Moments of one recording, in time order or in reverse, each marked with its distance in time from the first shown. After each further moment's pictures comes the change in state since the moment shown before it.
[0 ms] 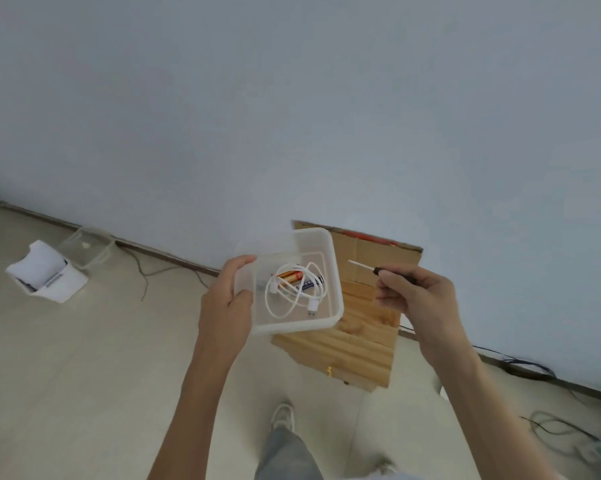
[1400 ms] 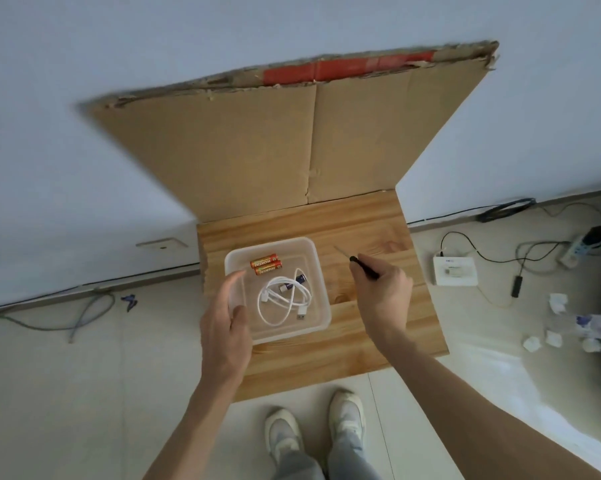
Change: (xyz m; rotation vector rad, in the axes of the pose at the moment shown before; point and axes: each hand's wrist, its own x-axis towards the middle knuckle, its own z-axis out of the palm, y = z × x) left_hand 0.258 -0.433 0.303 0.104 -0.546 0.111; right_hand 0.261 0.477 0.001 -0.643 0.785 0.061
